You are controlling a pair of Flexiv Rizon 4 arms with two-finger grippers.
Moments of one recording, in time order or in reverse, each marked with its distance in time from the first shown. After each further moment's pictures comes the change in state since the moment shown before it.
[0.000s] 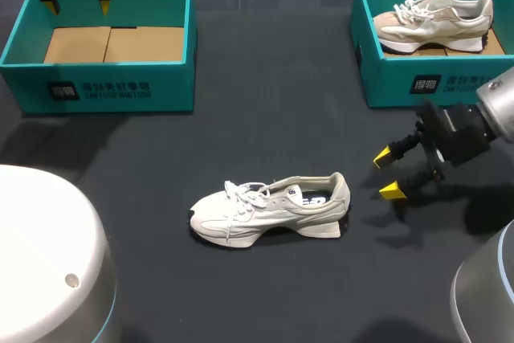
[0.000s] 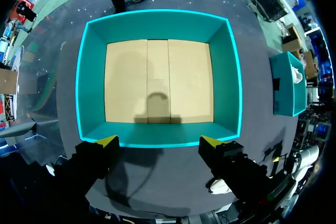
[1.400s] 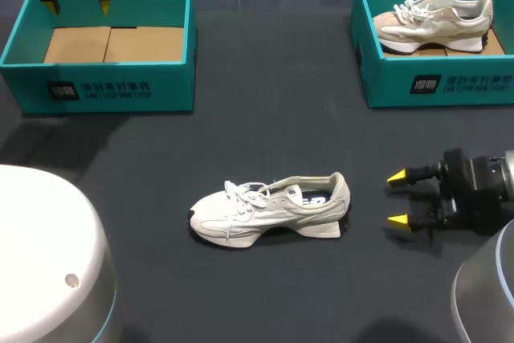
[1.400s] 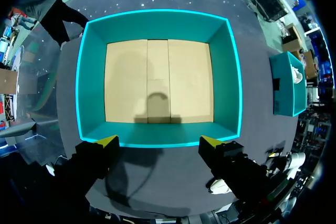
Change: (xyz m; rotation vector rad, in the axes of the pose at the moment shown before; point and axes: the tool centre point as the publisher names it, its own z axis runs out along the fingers) left arm 0.000 0.000 0.000 0.000 0.000 0.000; right arm -0.019 -0.067 0.021 -0.214 -0.181 -0.123
